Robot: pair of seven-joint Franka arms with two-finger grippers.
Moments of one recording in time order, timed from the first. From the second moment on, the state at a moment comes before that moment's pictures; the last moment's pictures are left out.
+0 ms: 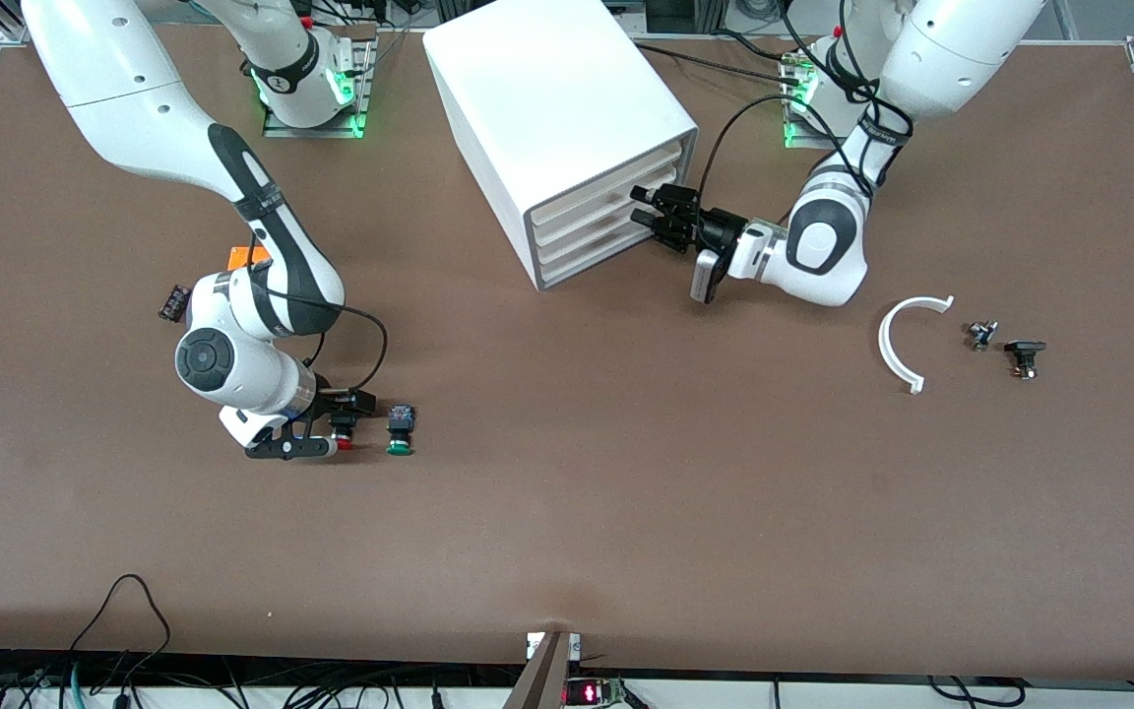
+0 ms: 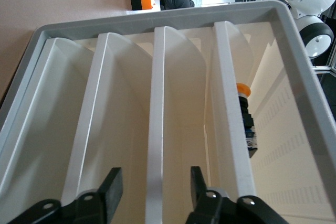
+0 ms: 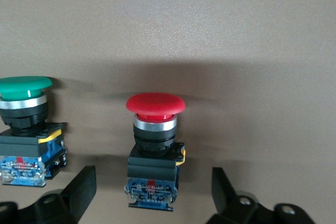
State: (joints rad) left arm -0.09 0.49 -0.30 -2.28 -1.41 1.75 1.21; right arm 0.09 0.69 0.14 -1.73 -0.01 2.39 0.17
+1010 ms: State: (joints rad) left arm -0.08 0.49 -0.31 -2.28 -1.42 1.76 1.20; right arm 0.09 0.68 0.15 -1.64 0.00 2.27 0.25
